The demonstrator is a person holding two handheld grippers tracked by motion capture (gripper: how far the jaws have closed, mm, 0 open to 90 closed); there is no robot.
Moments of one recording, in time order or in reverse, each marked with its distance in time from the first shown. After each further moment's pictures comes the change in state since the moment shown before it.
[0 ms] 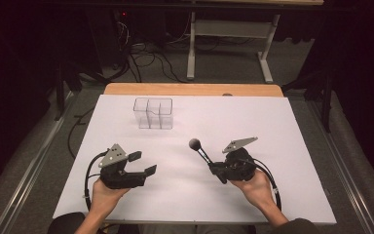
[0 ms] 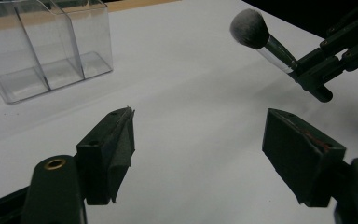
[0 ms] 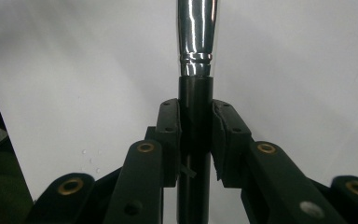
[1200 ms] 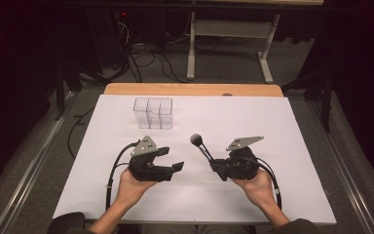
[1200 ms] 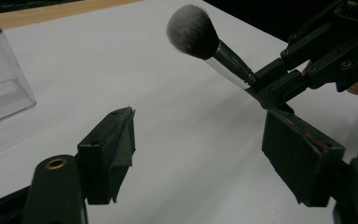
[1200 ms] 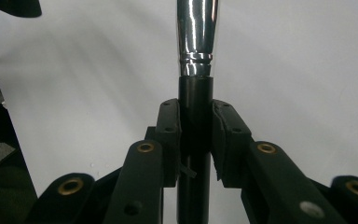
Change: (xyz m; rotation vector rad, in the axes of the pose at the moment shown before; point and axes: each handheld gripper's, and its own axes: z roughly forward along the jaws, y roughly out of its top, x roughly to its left) left arm -0.038 0.036 0.049 0.031 -0.120 0.043; right arm 0.001 0.002 -0.011 -0.065 -0.004 0.010
